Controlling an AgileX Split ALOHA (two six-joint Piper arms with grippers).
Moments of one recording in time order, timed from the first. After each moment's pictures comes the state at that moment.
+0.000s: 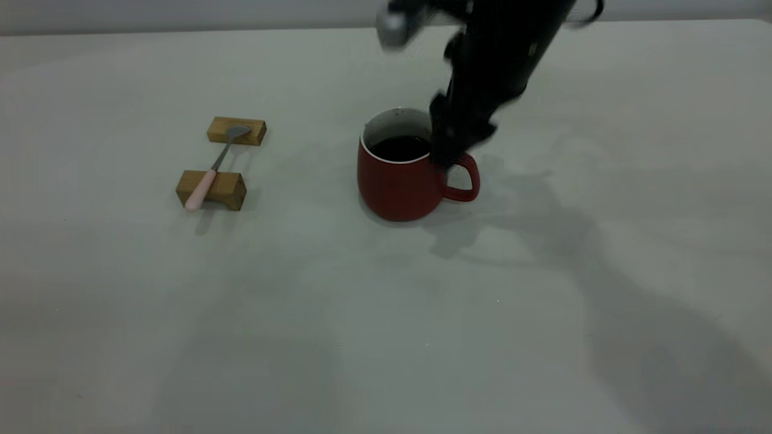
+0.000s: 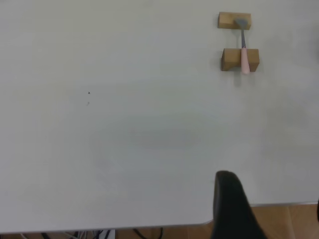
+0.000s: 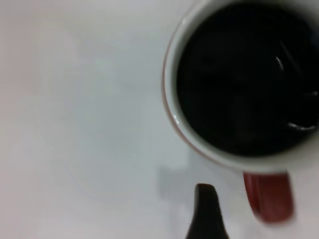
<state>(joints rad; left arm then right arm) -0.04 -0.02 -0.49 0.03 1.13 0.00 0.44 2.25 -1.47 0.44 0.61 -0.95</state>
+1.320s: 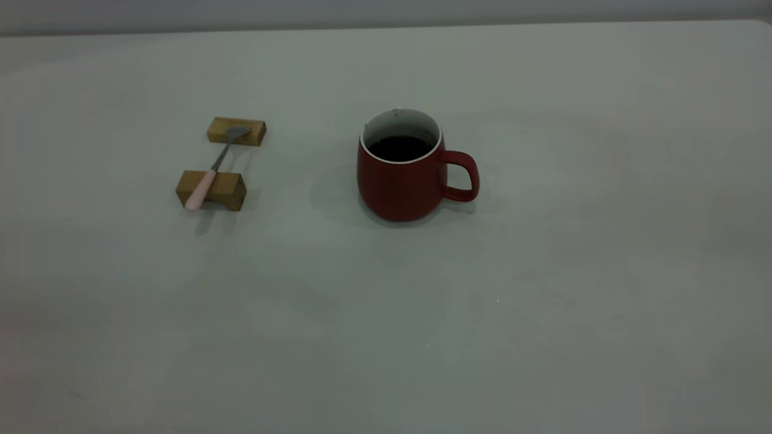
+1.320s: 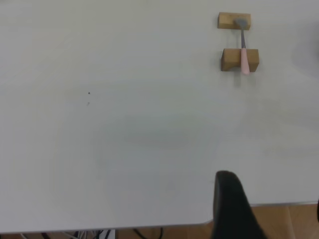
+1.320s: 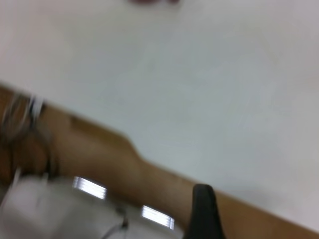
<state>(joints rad) -0.04 -0.02 -0.49 0.03 1.13 0.00 0.24 0.44 -0.67 0.16 1.19 -0.12</state>
